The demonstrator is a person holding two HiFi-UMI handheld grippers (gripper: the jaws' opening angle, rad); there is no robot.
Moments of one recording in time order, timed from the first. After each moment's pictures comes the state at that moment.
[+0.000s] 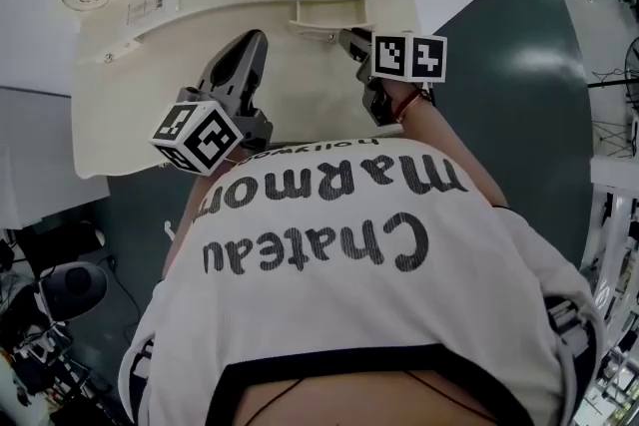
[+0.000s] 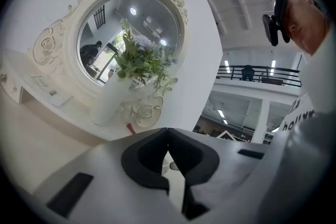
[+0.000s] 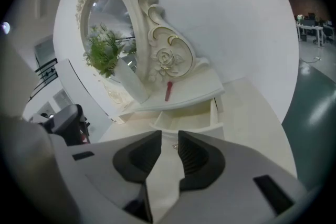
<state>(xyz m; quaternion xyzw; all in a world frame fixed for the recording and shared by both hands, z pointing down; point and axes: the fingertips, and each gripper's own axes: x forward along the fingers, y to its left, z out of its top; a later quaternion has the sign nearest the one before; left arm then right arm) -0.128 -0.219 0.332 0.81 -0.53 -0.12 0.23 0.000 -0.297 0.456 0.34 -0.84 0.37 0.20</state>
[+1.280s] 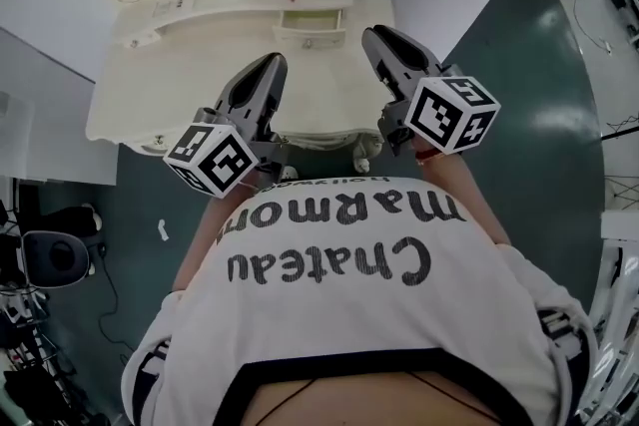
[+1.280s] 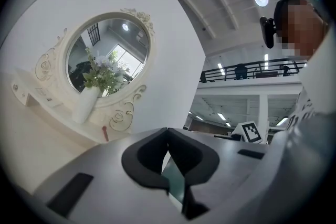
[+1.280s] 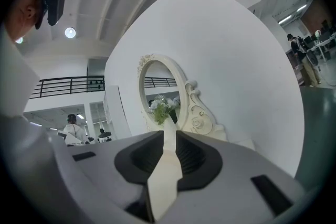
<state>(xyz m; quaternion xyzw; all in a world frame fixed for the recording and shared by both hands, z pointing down) 0.005 -0.135 0.276 0.80 -0.56 -0.15 0.15 0.120 -0.214 0.275 0.26 -0.94 0.19 -0.03</state>
